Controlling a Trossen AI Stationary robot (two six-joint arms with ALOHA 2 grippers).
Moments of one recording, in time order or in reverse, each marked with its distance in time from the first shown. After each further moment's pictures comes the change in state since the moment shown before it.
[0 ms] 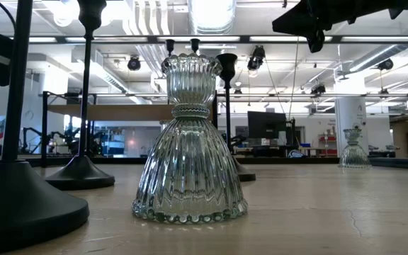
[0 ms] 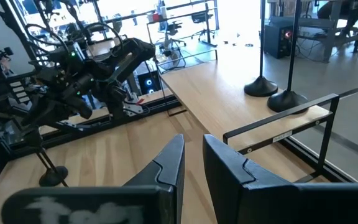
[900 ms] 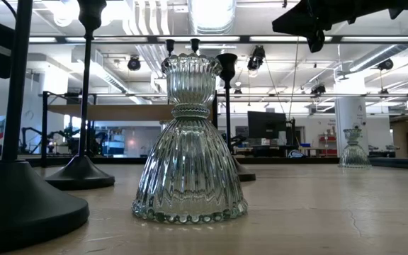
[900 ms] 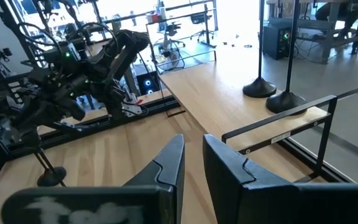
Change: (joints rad) left arm 0.000 0.192 0.004 0.218 0.009 0.023; right arm -0.001 0.000 0.000 0.002 0.004 -0.005
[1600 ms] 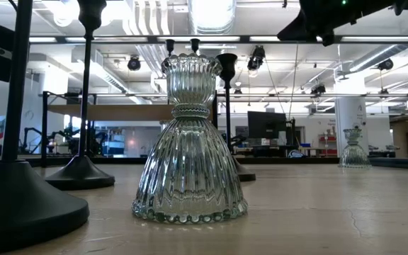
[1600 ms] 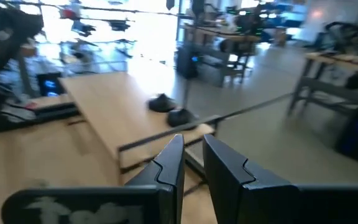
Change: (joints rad) left arm 0.029 0.137 0.012 0.078 -0.009 -0.001; right arm 0.000 -0.001 0.000 0.014 0.375 -0.231
